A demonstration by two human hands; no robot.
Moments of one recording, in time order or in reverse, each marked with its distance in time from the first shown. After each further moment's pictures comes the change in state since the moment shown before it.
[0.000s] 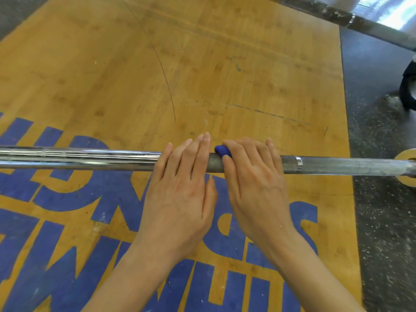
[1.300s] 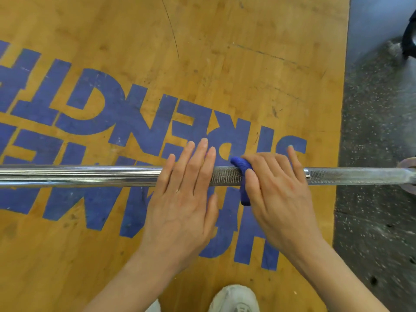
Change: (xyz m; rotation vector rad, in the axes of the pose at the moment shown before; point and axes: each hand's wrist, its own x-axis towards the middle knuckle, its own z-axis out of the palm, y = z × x) left_hand -0.142 0.042 -0.037 0.006 -0.127 0.028; right_hand -0.133 -0.022 -0.077 -0.076 -0.286 0.054
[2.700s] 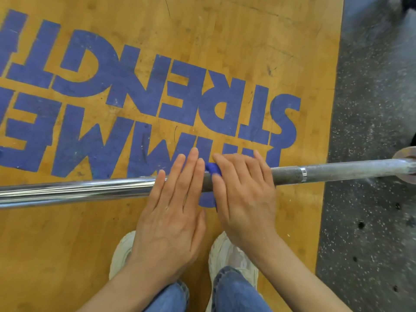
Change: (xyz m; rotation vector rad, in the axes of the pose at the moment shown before) left_hand -0.102 0.017 -0.010 -0.019 -0.086 0.070; right_hand -0.090 -0.050 0.029 0.056 0.146 0.030
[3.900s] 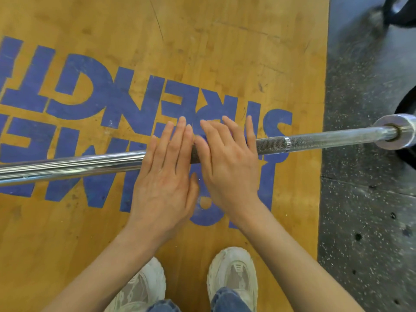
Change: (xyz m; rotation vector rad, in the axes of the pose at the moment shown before) left_hand 0.079 -0.030 0.001 0.026 0.111 -0.045; right_hand 0.084 0.000 0.025 -0.009 0.102 0.027
